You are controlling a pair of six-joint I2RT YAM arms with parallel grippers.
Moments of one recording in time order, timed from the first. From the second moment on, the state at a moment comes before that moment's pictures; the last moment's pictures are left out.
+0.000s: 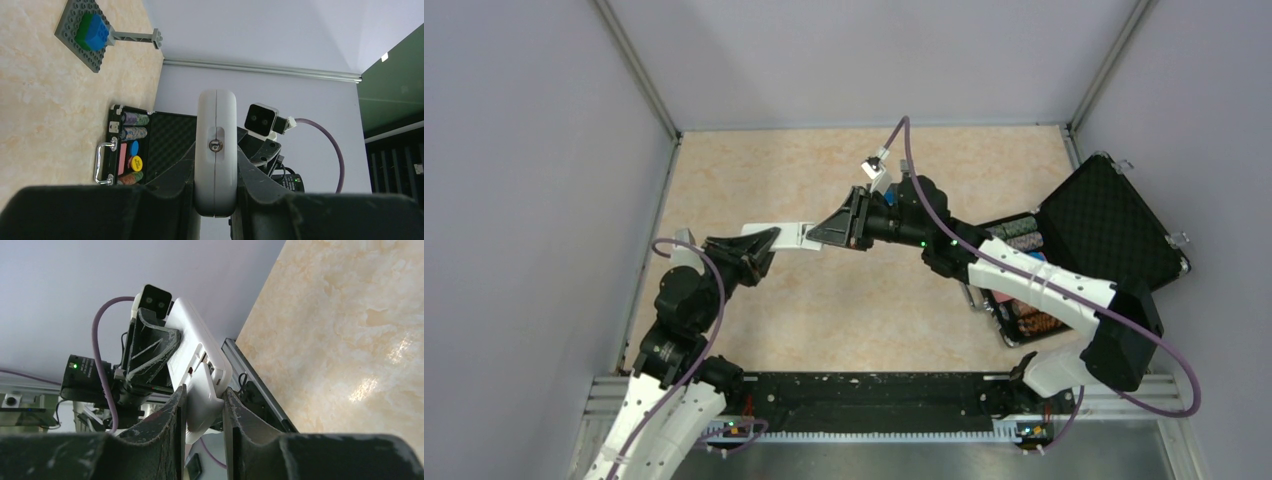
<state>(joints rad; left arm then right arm) -0.38 0.40 0.61 -0.26 0.03 -1.62 0.90 1.41 1.15 0.10 -0.34 1.04</state>
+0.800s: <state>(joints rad) -0.36 0.52 0.69 -0.32 0.10 -1.51 0.85 1.44 1.16 0.08 -0.48 0.96</state>
